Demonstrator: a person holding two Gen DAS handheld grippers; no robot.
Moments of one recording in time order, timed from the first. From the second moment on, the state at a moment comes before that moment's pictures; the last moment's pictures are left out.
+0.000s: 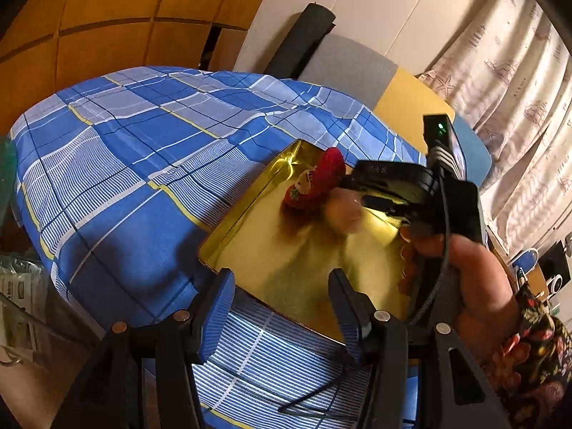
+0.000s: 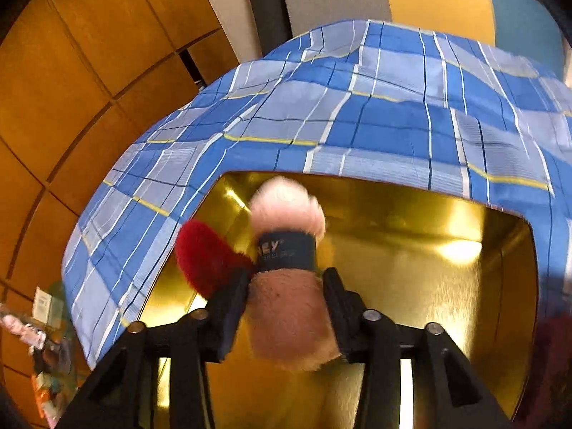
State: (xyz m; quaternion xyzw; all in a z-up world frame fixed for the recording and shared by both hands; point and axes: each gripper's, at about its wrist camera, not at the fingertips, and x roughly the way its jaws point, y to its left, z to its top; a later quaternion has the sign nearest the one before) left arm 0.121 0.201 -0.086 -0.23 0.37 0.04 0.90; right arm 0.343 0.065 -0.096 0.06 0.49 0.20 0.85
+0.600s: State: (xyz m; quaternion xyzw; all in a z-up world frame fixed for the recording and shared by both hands) left arm 0.115 0.178 -0.079 -0.23 0.37 0.00 0.90; right arm 0.233 0.022 -0.010 0.04 0.40 0.23 0.89
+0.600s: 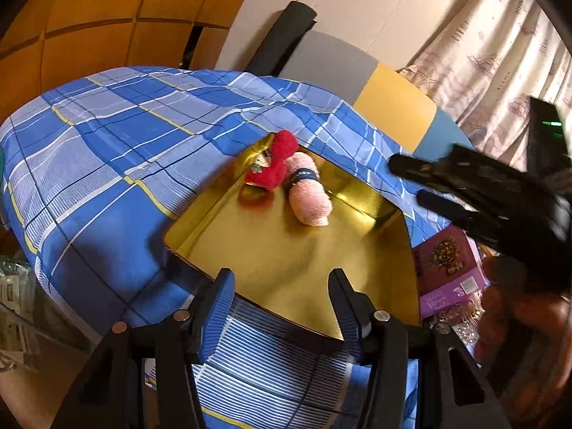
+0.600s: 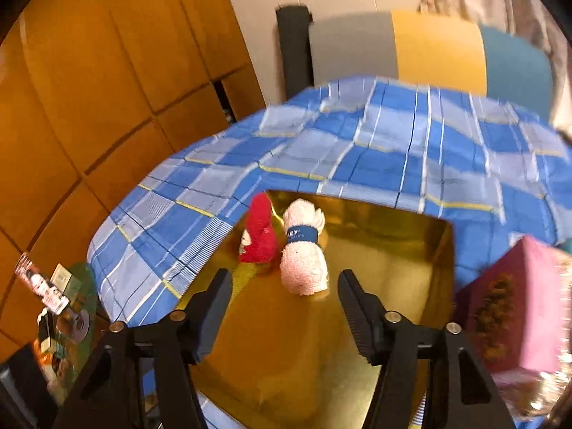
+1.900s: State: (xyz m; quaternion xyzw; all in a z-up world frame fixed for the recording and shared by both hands) left arm 0.047 -0.072 -0.106 -0.03 0.46 -0.29 0.84; right arm 0.065 -0.404 -0.124 0.17 0.47 -0.11 0.86
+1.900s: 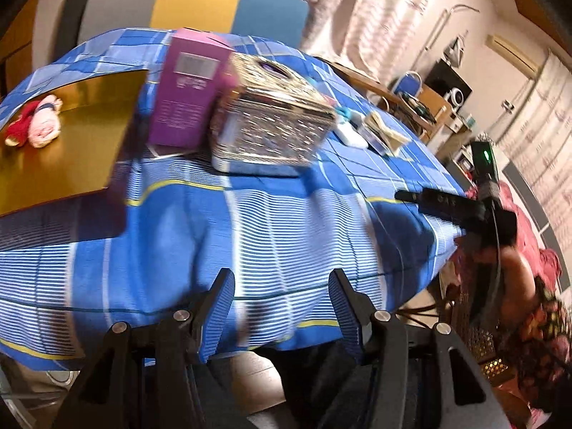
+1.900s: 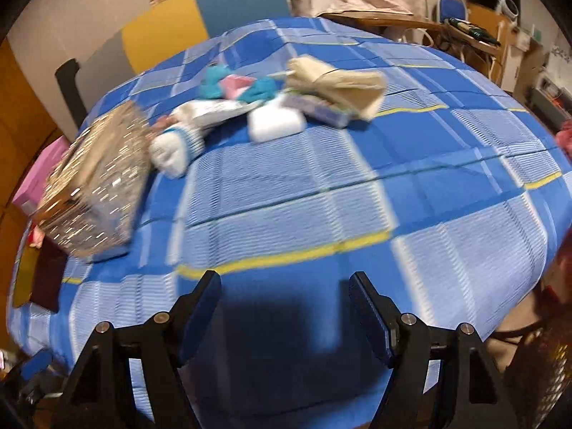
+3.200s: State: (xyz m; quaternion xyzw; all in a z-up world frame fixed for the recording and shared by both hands) left arm 0.062 -0.160 -0.104 0.01 0.48 -0.32 0.82; right arm 0.162 -0.498 -0.093 0.19 0.40 -0.01 0.90
